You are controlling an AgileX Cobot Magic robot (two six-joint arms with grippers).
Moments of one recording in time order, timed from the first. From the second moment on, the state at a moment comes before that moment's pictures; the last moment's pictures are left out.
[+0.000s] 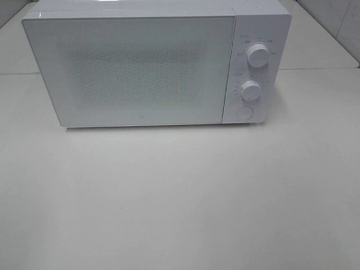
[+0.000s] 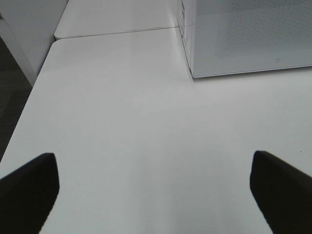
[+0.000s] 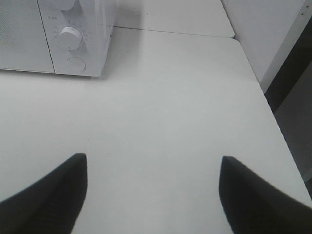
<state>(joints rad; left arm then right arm) 0.02 0.00 -0.50 -0.06 1.04 0.14 -0.06 0.00 -0.49 -0.03 0.97 -0.03</state>
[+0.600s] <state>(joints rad) 0.02 0.00 -0.50 -0.06 1.04 0.14 -0.06 0.39 -0.43 -0.03 0.10 -0.05</state>
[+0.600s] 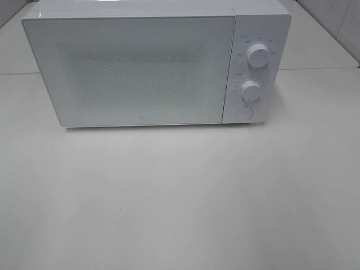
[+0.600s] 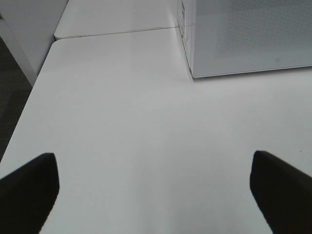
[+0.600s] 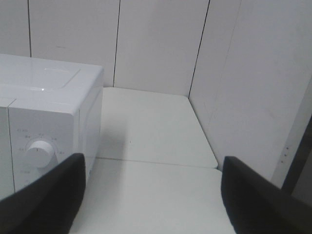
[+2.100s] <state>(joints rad) 0.02 0.00 -0.50 -0.06 1.04 0.14 0.34 1.60 -0.22 0.22 -1.21 -0.10</state>
